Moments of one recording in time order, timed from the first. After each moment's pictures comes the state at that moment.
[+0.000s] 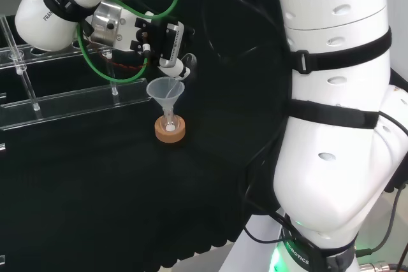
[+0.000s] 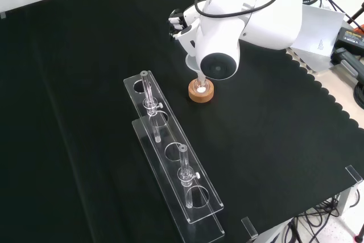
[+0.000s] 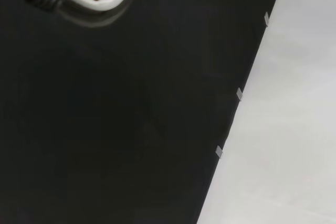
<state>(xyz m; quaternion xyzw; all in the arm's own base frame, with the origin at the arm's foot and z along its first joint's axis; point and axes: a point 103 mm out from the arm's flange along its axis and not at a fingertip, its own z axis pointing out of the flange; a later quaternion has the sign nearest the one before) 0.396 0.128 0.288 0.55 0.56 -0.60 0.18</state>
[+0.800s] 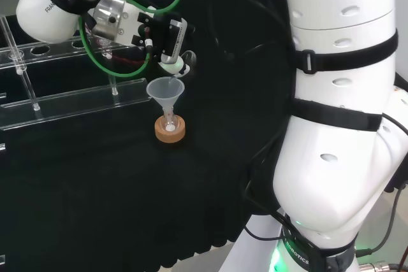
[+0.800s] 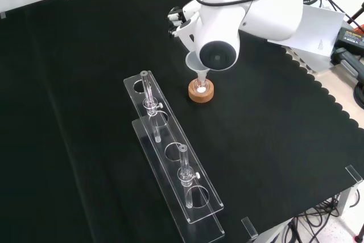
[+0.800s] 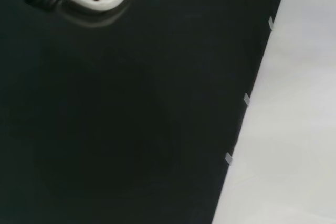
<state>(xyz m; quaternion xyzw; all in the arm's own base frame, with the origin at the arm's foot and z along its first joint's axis) 0.396 0.124 0.295 0.56 0.57 -0.57 0.17</state>
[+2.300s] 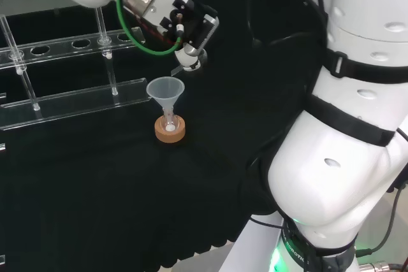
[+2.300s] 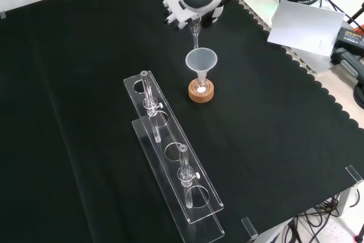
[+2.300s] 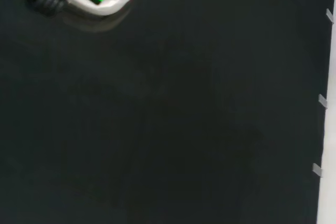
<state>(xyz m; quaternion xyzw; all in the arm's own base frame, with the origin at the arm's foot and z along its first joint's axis) 0.388 0.077 0.302 0.63 0.63 -0.45 0.09</state>
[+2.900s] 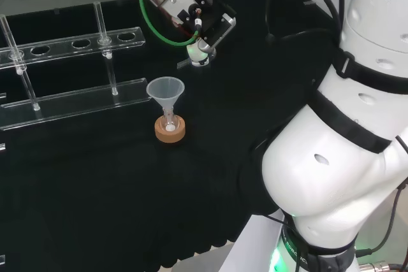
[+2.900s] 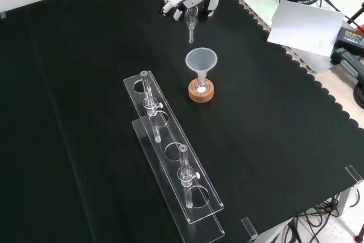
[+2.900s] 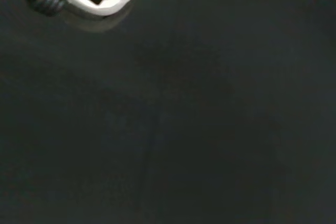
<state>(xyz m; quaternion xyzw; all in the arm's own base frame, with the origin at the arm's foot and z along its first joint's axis) 0.385 0.052 0.303 0.66 0.63 -0.40 0.05</state>
